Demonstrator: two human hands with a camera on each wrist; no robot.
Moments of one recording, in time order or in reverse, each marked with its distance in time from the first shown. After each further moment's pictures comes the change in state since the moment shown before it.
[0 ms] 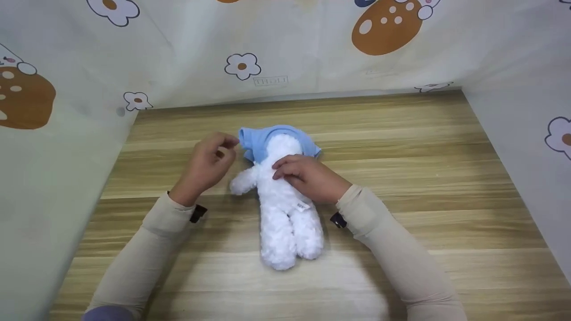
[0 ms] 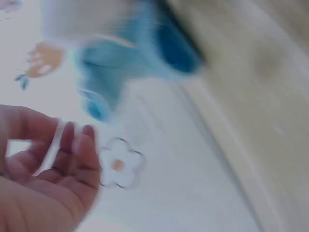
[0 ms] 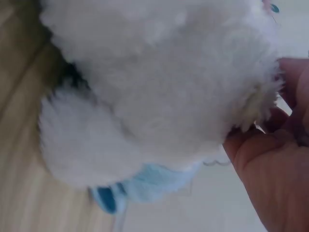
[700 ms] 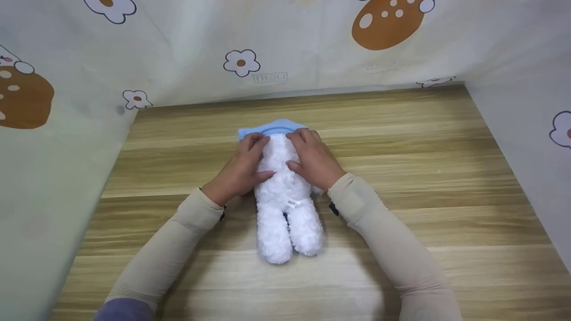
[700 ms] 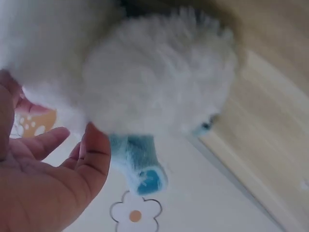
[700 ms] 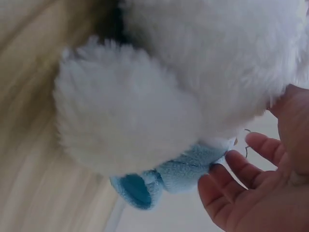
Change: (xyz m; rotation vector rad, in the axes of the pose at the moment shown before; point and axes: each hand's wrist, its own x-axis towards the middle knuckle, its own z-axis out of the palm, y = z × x) left_hand 0.013 0.008 0.054 0.318 -0.240 -0.033; right_hand 0.016 0.018 0.005 -0.306 0.165 0.289
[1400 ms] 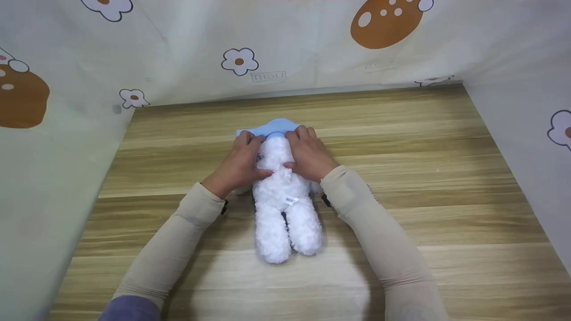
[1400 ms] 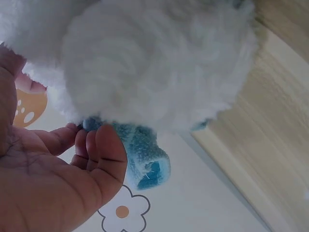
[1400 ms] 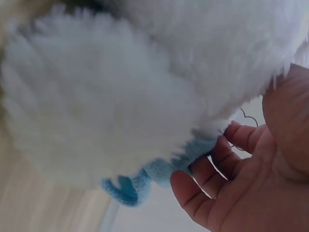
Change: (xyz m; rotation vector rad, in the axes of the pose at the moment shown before) left_hand 0.010 -0.003 -0.003 0.014 -0.033 -0.090; right_hand 0.016 0.005 0.002 -0.110 -0.129 0.012
